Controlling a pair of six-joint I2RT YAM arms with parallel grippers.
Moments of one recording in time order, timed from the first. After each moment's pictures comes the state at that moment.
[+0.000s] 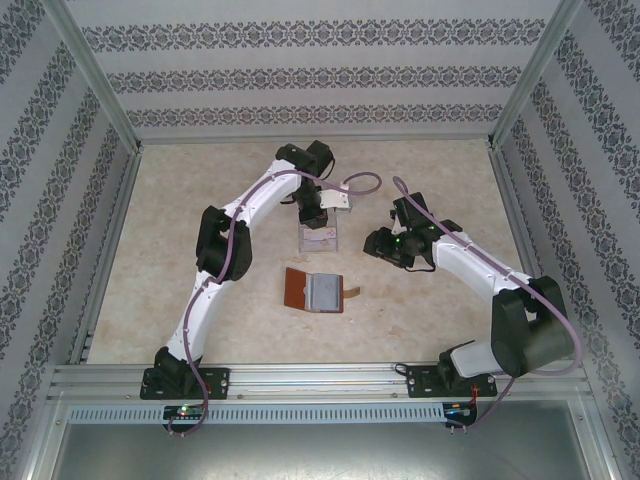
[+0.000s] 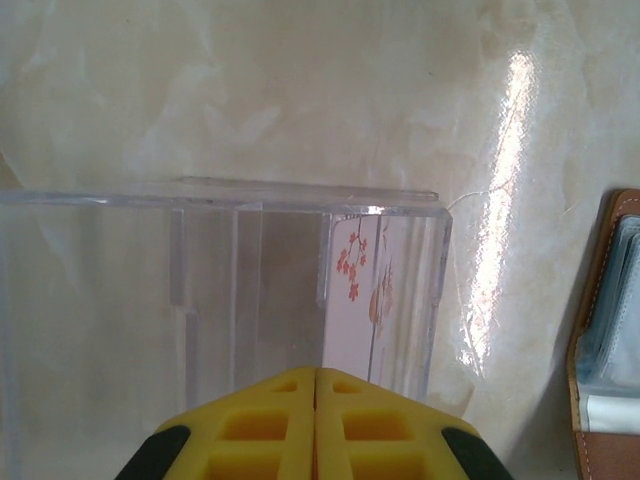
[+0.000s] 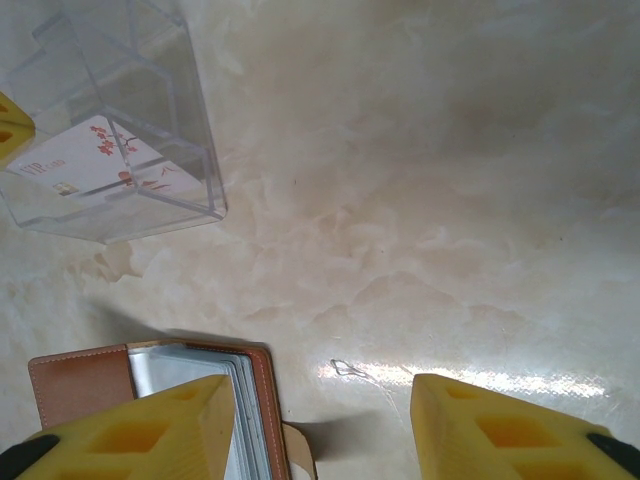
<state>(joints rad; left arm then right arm) -0.52 2.45 2.35 -1.35 0.28 0.87 0.33 1.42 0.88 -0.55 -0.30 0.67</state>
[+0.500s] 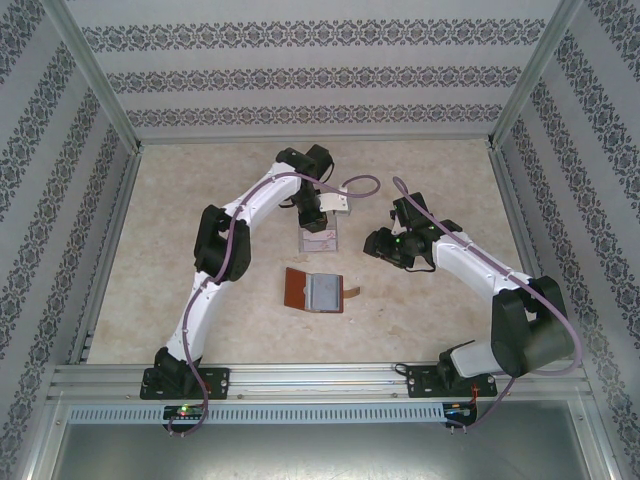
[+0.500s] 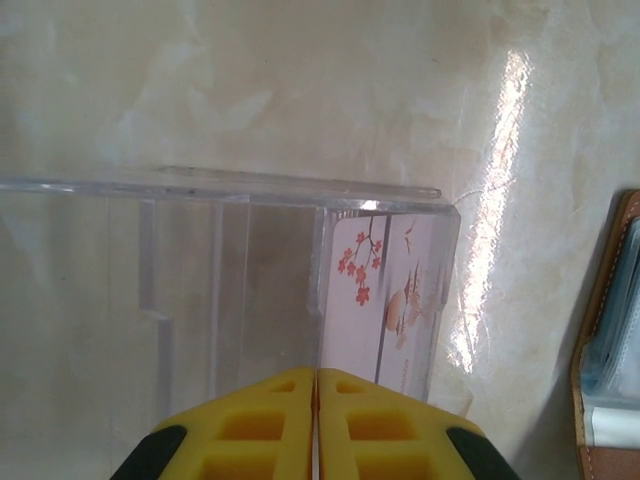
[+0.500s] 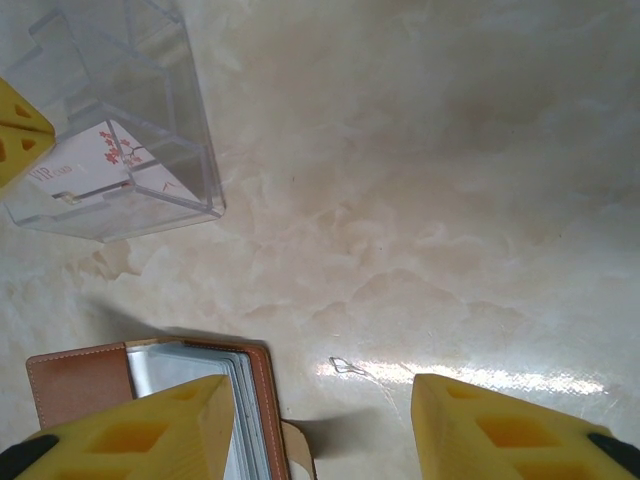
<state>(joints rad) -0.52 2.42 2.27 -1.29 0.28 0.83 0.33 1.42 0.88 -0.55 -0.30 0.67</state>
